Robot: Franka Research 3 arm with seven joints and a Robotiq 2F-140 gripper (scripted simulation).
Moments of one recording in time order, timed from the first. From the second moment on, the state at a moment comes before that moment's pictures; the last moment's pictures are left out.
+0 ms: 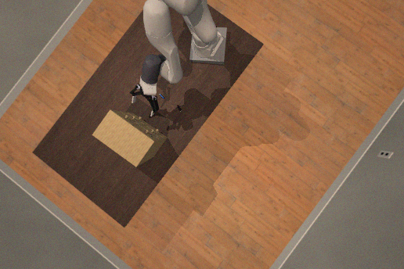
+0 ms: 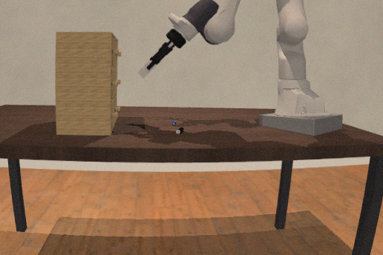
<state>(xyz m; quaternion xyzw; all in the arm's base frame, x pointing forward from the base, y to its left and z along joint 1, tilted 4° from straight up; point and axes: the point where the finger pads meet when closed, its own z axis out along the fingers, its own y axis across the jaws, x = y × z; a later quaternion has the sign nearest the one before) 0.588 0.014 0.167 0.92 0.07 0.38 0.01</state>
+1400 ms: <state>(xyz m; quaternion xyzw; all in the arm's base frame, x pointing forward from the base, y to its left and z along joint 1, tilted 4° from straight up) 0.597 0.016 0.158 0.91 0.06 0.42 0.00</state>
